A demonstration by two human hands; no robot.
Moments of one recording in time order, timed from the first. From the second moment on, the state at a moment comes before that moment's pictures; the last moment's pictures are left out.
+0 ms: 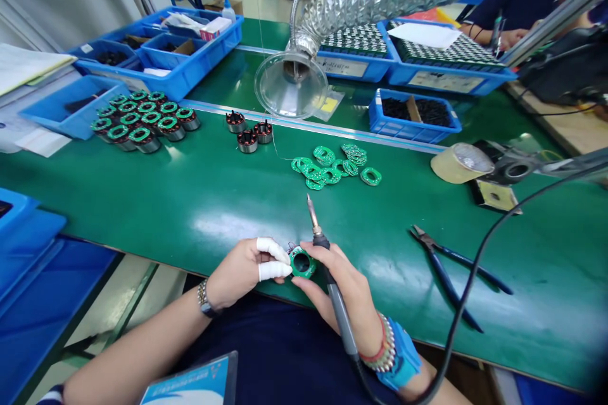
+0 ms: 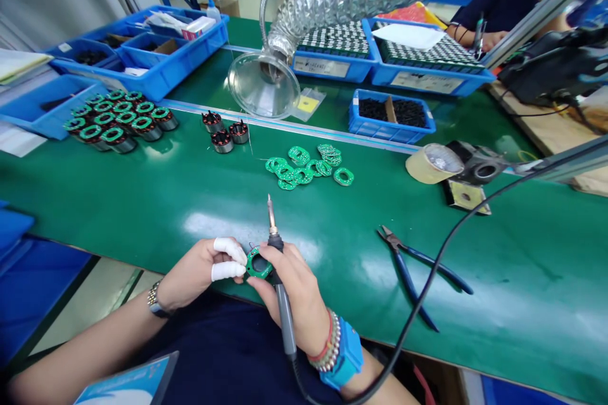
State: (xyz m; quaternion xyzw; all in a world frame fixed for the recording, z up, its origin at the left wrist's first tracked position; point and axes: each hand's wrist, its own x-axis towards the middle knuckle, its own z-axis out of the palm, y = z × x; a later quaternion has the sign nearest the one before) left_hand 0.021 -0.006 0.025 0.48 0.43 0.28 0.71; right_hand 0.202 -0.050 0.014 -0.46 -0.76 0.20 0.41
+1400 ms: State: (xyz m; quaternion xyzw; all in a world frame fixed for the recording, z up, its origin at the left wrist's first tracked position) left_hand 0.015 -0.005 0.022 0.52 0.43 0.26 0.70; right_hand 0.234 -0.060 0.060 -0.41 -0.72 0.34 0.44
